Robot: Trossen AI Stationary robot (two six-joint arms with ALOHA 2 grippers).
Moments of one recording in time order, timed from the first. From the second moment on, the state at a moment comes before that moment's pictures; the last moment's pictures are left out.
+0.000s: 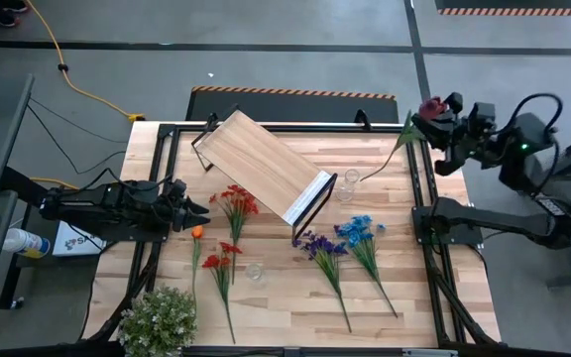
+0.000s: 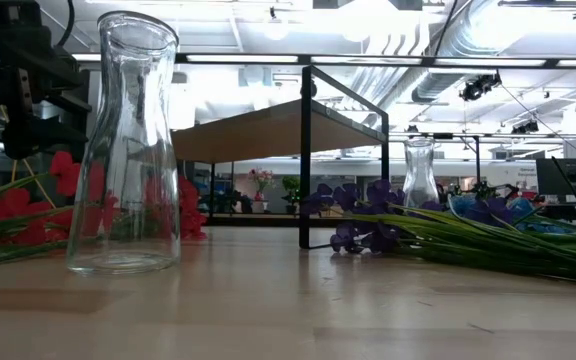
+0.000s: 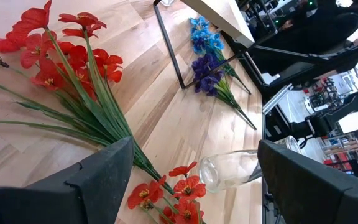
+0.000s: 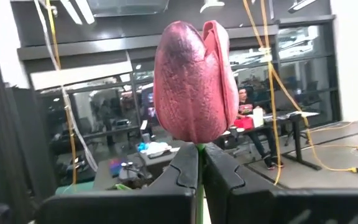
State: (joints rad) left arm -0.05 0.03 0.23 -0.58 -0.01 -0.91; right arm -0.47 0.59 1.04 -0.15 -0.17 0.23
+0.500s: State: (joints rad) left arm -0.05 0.03 0.23 -0.58 -0.01 -0.91; right arm -0.47 0.42 0.68 0.10 -0.06 0.18
